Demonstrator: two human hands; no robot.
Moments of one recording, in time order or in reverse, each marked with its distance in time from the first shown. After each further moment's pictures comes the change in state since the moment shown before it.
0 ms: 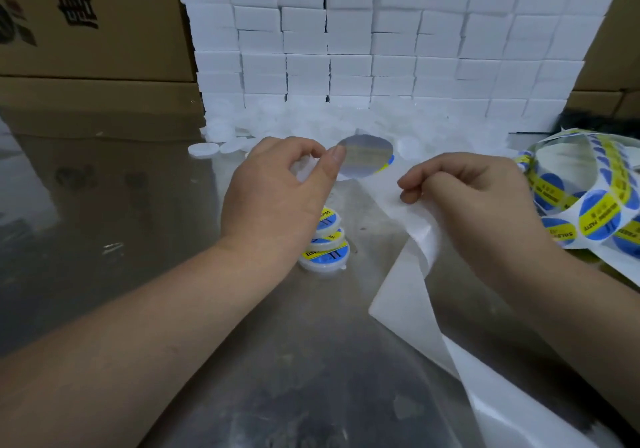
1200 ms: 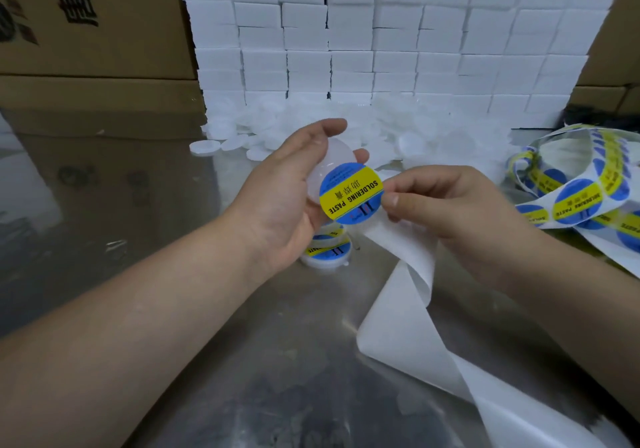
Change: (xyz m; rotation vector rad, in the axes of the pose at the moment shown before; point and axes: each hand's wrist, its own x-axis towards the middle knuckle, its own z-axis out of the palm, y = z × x) left_hand 0.006 0.008 -0.001 -1.032 -0.388 -0.475; right_hand -0.003 -0.003 0.005 0.290 -0.368 0.106
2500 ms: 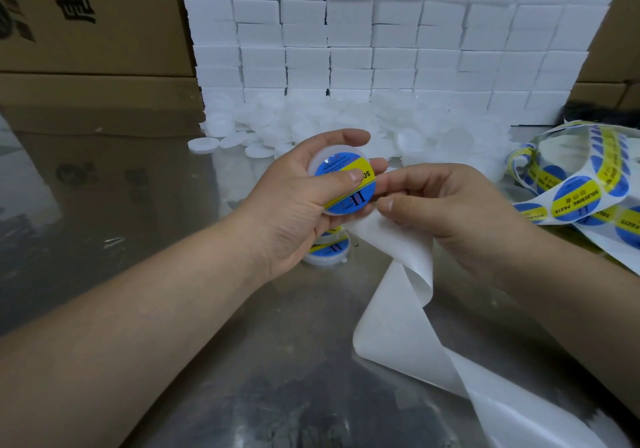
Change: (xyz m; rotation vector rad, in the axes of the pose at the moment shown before) left_hand -0.005 -0.006 0.000 0.086 -0.169 0.059; right_hand -0.002 0.001 0.002 0.047 -0.098 -0.002
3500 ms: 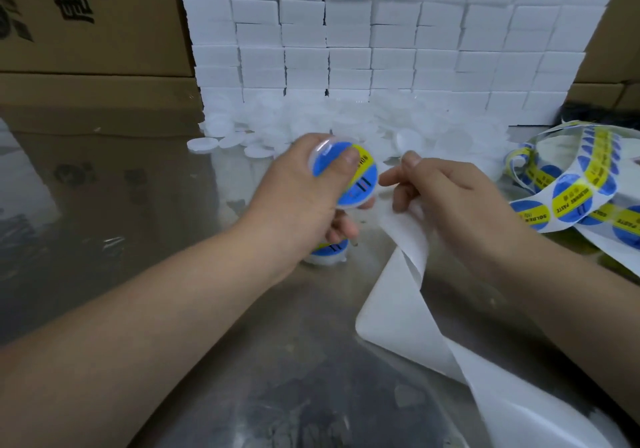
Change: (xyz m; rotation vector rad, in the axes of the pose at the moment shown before) left_hand -0.002 -0.001 0.006 0.452 0.209 0.058; right_hand 0.008 0.008 -0.011 -0.404 0.311 0.044
